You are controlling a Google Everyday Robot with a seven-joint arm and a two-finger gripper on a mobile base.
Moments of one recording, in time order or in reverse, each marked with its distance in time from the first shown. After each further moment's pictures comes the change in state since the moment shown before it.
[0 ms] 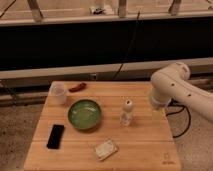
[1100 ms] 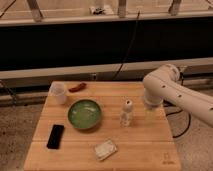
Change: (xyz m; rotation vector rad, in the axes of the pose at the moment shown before) arm -0.029 -0.007 0.016 0.005 -0.013 -0.054
